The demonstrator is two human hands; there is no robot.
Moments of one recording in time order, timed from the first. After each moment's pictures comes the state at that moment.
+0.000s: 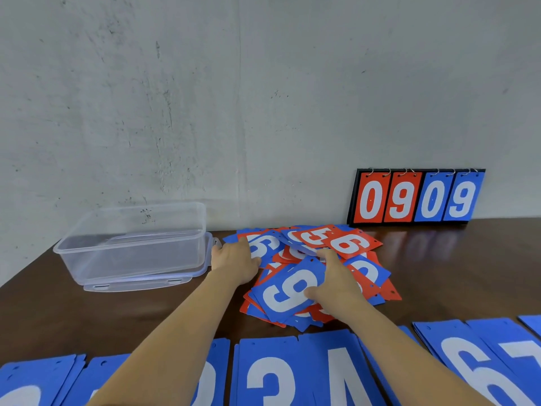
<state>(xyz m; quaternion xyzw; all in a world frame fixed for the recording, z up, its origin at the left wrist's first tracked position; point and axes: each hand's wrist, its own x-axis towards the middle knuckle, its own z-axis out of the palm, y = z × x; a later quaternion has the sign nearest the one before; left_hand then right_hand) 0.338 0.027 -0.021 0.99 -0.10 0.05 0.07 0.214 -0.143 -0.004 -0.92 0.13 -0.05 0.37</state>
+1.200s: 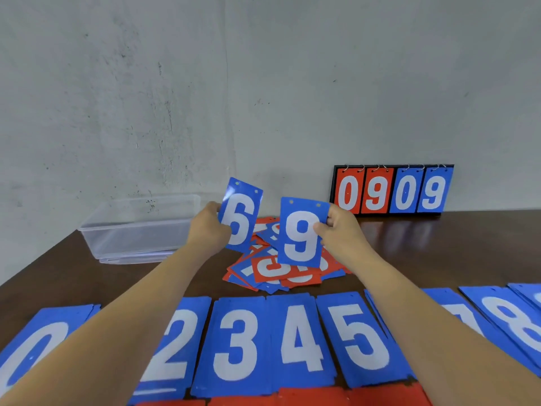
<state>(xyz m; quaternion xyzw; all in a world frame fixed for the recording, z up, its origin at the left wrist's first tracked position) 0.225 0.034 0.064 0.89 -0.03 0.12 0.44 0.163 -0.187 0.064 -0.85 0.03 -0.18 0.49</state>
